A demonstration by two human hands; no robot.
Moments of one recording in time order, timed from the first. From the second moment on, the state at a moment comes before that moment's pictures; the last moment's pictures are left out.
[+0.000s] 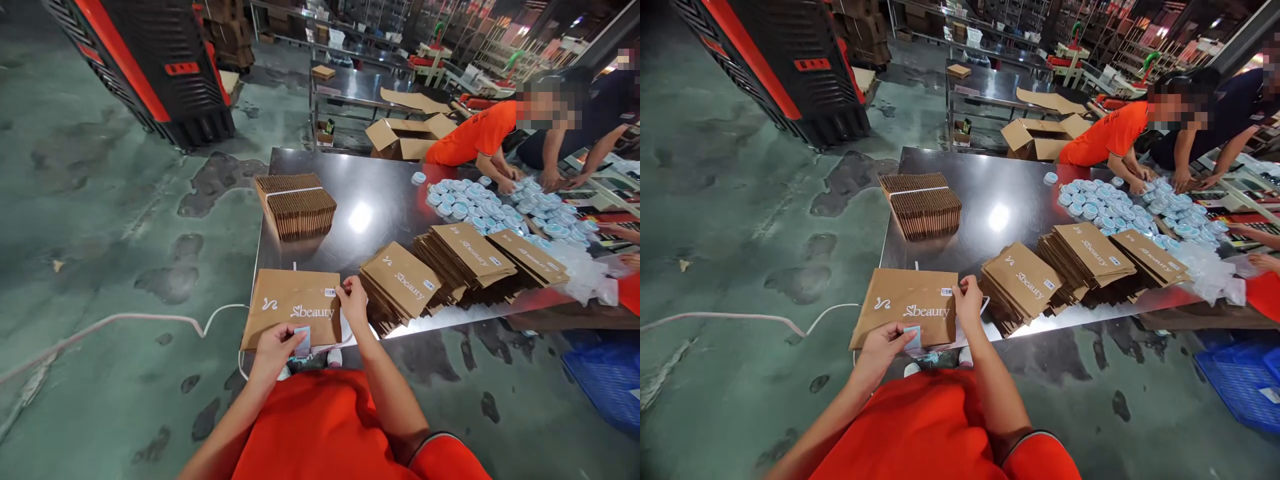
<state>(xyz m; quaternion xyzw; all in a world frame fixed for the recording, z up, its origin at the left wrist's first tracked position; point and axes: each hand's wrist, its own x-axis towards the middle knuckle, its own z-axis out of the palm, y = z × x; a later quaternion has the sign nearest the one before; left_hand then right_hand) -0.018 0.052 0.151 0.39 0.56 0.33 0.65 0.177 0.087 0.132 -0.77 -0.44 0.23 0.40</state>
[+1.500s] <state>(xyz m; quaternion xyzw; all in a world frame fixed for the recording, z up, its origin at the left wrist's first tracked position) -0.018 0.022 0.190 0.53 0.55 0.32 0.55 0.148 0.042 0.189 -0.64 -0.47 0.35 0.50</state>
